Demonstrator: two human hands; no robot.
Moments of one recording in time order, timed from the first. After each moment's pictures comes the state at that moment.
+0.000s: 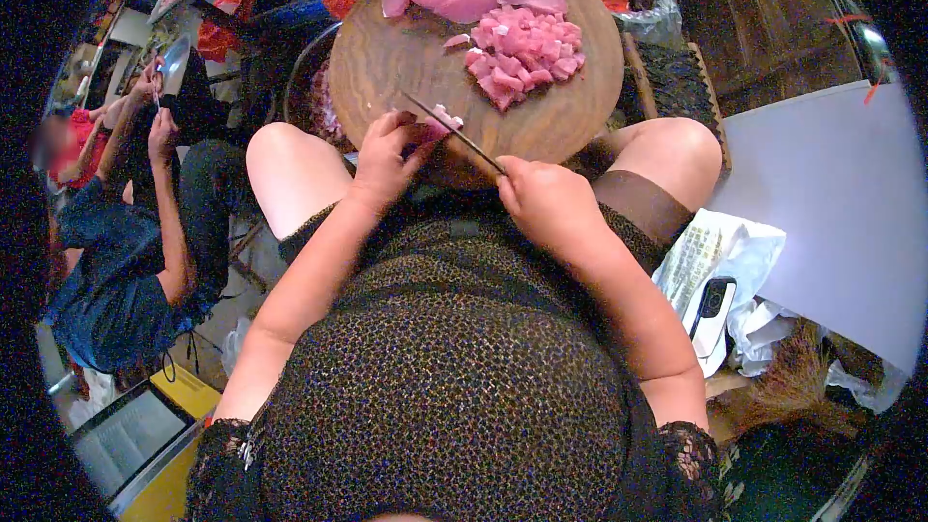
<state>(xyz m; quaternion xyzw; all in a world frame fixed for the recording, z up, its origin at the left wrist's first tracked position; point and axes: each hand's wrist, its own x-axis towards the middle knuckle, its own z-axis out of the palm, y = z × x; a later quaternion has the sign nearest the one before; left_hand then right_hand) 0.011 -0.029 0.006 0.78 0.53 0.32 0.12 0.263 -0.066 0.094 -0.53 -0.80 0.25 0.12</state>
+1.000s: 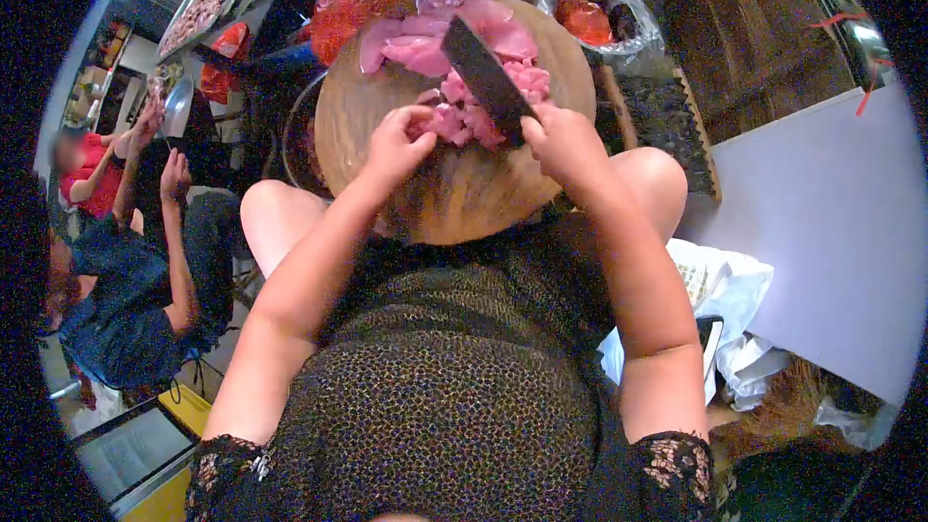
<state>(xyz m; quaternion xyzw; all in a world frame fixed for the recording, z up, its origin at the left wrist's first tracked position) 0.064 0.065 0.005 0.70 0.58 0.35 0.24 0.327 0.055 0.074 -0.60 -0.69 0.34 0.22</state>
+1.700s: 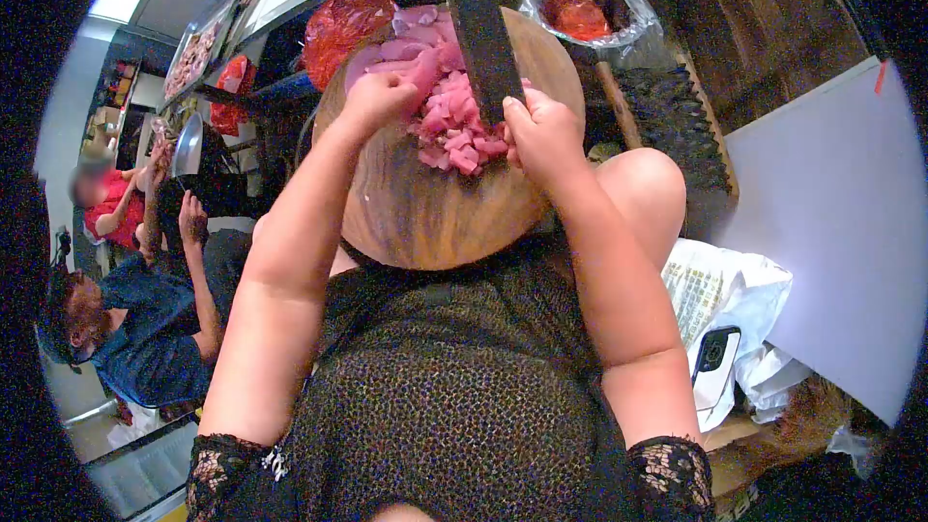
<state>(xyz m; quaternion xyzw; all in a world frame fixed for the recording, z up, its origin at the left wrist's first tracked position) 0.072 0.179 0.059 0.70 0.68 0.07 0.20 0.320 0.077 0.065 -0.54 -0.41 0.57 0.46</state>
